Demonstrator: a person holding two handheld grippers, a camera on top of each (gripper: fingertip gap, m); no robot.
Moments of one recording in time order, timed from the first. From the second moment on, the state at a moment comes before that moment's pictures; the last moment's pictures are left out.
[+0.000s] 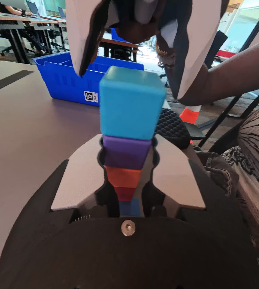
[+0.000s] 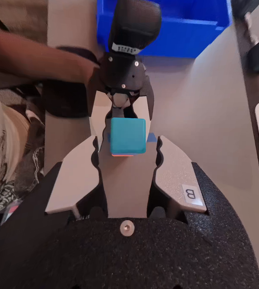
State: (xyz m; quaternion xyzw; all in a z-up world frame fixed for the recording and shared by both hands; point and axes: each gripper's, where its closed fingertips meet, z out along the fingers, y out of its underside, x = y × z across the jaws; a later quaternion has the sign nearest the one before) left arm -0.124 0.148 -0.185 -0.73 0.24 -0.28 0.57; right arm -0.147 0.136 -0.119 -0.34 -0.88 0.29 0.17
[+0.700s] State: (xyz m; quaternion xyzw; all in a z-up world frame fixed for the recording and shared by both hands) left arm -0.125 0.148 -0.185 -0.74 0.25 -0.25 0.58; right arm -0.087 0.370 -0.045 -0.68 -0.55 0.20 0.44
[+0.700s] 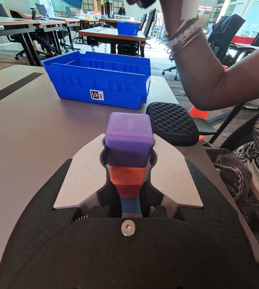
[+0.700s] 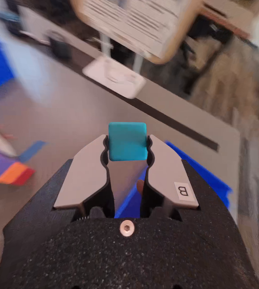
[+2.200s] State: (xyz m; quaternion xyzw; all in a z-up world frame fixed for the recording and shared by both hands) left arm -0.120 0.146 -0.228 -0.80 0.26 -0.23 0.50; right arm -0.142 0.128 -0.174 -0.28 -0.93 0.19 0.09
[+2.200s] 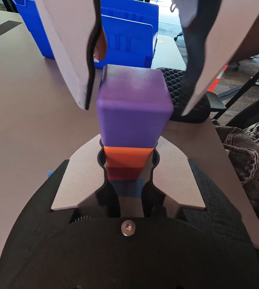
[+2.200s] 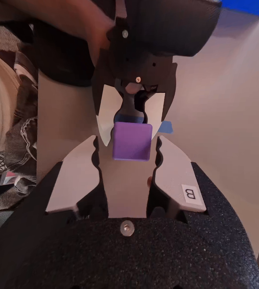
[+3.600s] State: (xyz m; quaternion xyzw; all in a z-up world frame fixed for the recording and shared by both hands) left arm -0.118 0.147 -0.232 -0.81 0.26 -0.21 0.49; right arm 0.070 0.490 -0.261 -0.91 -0.32 0.04 0.26
